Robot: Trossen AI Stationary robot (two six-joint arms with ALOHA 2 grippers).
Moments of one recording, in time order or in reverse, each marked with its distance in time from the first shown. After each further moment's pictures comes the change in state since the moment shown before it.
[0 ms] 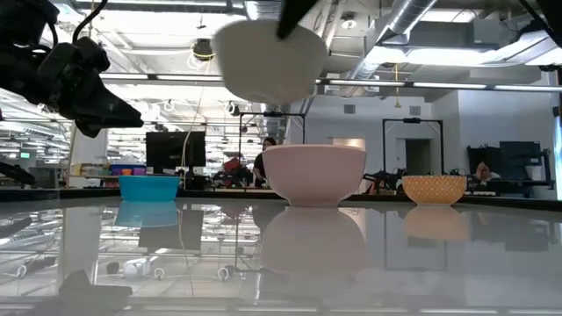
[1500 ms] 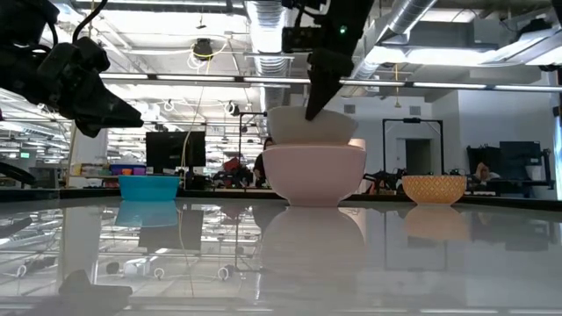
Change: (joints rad) left arm 0.000 0.000 0.000 0.001 0.000 0.000; right arm -0.242 -0.264 -0.692 0.481 0.020 0.106
